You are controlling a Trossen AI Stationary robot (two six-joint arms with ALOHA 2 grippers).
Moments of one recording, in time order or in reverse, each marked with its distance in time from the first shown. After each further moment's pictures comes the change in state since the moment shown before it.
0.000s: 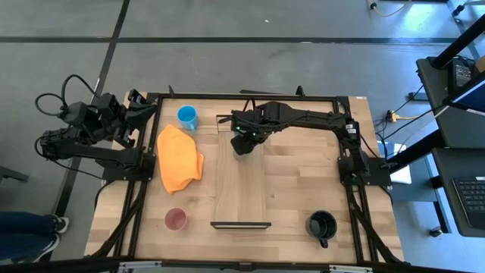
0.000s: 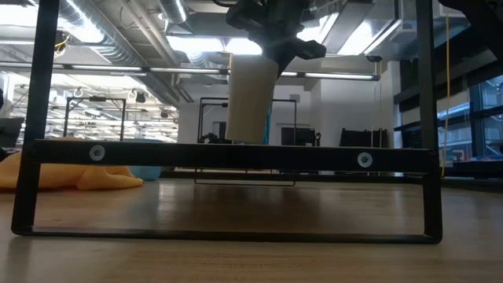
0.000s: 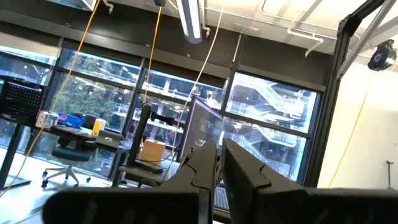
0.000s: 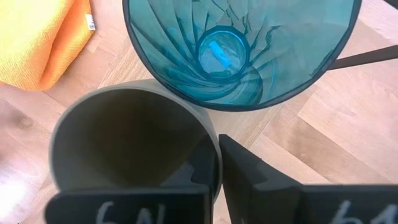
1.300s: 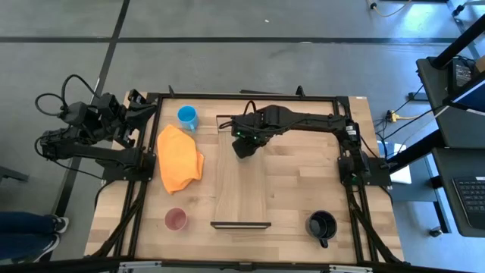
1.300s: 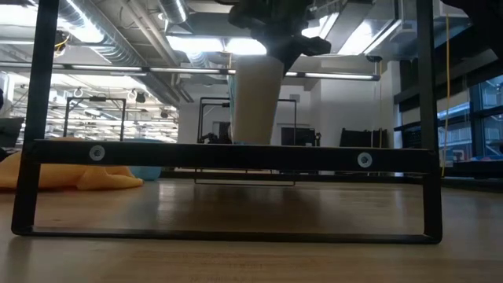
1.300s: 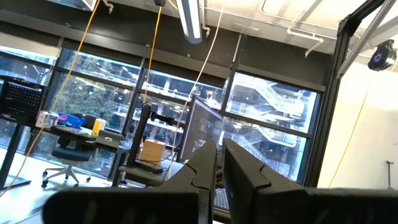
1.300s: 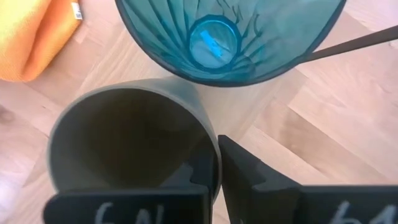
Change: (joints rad) left arm 0.000 0.000 0.000 0.000 0.000 0.000; right arm 0.033 0.000 0.000 -0.040 0.029 0.026
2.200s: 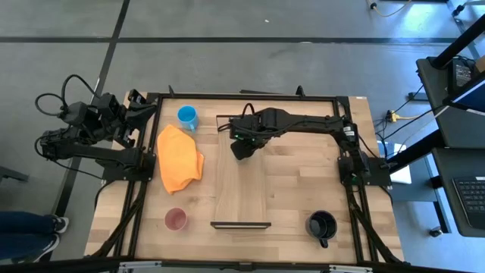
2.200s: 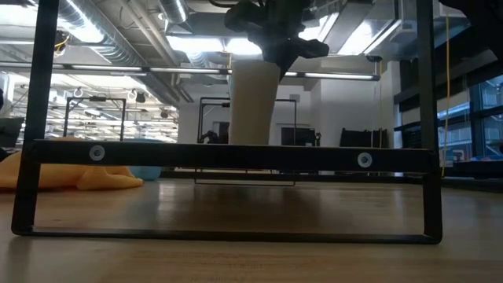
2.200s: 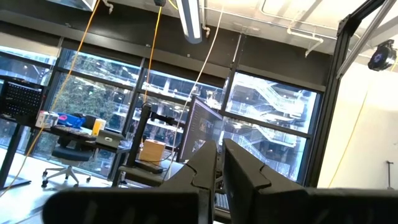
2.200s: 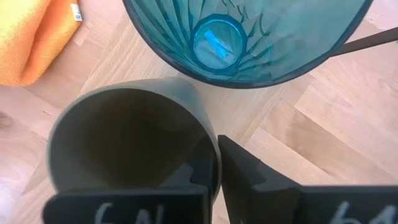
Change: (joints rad) left arm 0.000 0.000 0.000 0.000 0.000 0.000; right arm 0.011 0.020 -0.002 0.017 0.011 0.026
